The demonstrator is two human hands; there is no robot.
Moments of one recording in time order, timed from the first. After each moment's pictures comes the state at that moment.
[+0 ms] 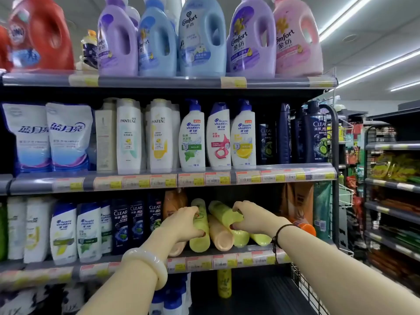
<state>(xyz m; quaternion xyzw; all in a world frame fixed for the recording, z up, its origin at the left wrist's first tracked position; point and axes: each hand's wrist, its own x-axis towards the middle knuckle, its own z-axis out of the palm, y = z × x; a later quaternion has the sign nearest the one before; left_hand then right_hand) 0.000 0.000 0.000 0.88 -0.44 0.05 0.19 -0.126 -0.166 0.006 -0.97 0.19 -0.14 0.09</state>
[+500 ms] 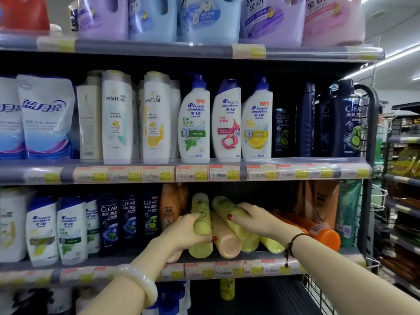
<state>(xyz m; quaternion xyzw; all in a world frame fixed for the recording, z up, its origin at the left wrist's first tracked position) 0.051 -0.040 -0.037 0.87 -0.41 -0.05 0.28 -0.074 -0.210 -0.020 -0.92 0.18 -0.18 0.28</state>
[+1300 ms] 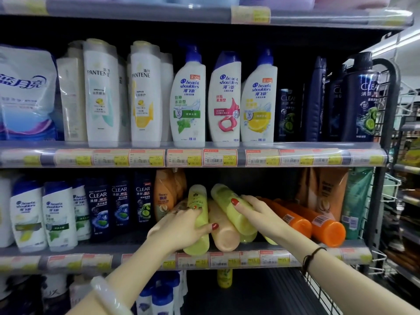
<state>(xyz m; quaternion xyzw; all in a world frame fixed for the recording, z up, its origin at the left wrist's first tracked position) 0.032 -0.048 -0.046 0.90 -0.40 0.01 0.18 -0.076 -0.221 -0.048 -0.84 0.16 -0.24 0.46</state>
